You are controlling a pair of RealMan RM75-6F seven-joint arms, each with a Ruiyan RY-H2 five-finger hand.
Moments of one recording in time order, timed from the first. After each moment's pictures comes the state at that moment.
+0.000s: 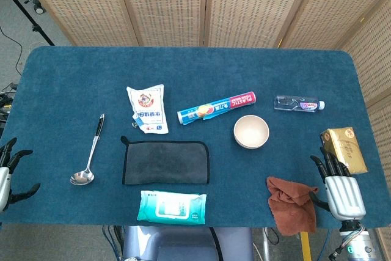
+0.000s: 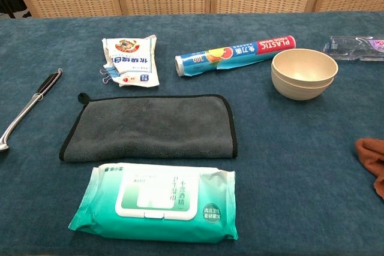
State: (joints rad) left arm -0.04 -1.03 -0.05 -1.87 1.36 1.46 0.07; right arm 0.07 -1.15 0.03 -1.82 -1.47 1.44 -0.30
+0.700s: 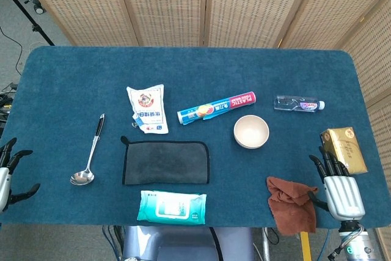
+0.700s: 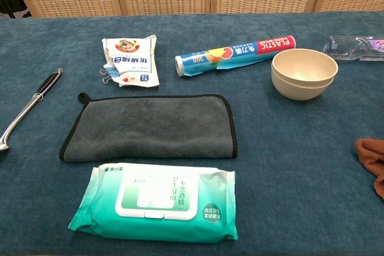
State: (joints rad) left arm -0.04 -1.02 -0.05 -1.88 1.37 1.46 0.06; right arm 0.07 -1.15 0.03 -1.82 -1.49 1.45 -0.30
